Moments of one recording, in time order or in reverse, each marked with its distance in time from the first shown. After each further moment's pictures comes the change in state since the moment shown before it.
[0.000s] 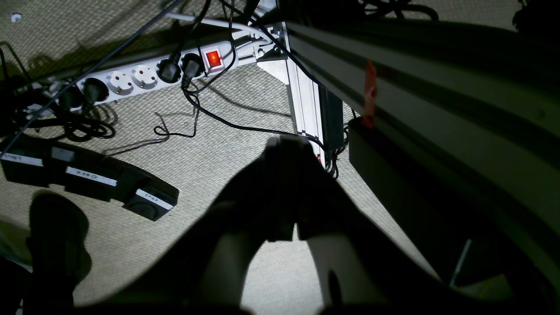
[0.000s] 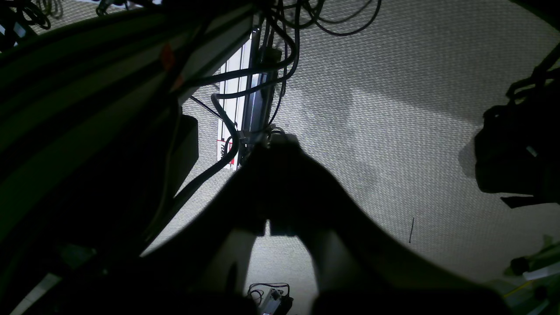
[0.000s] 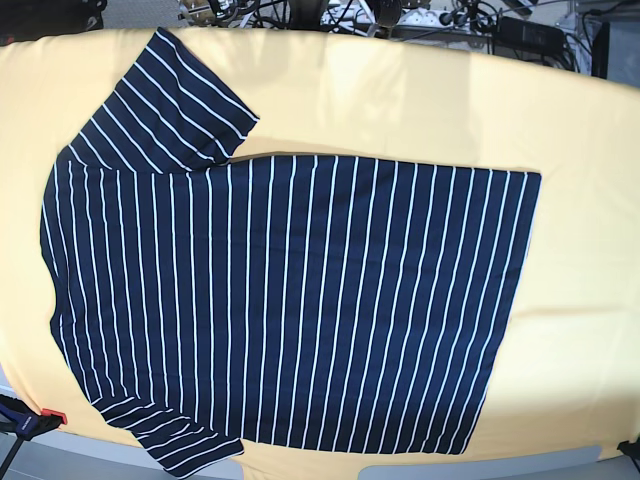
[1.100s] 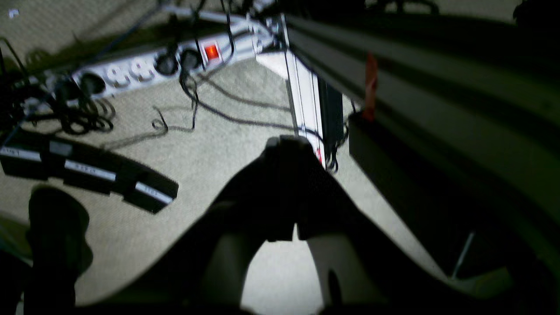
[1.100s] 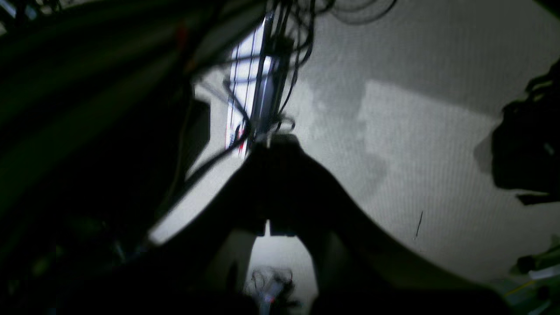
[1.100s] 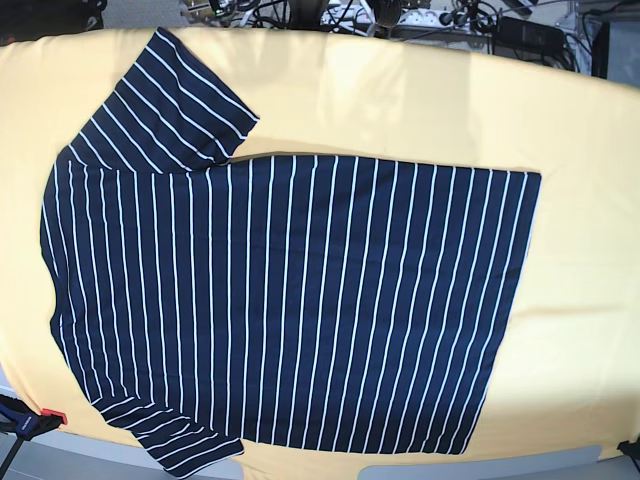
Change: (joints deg) left arm 0.3 0.0 0.0 0.2 0.0 -1.1 2.9; right arm -0.9 0.2 0.0 0.3 -1.7 4.3 -3.1
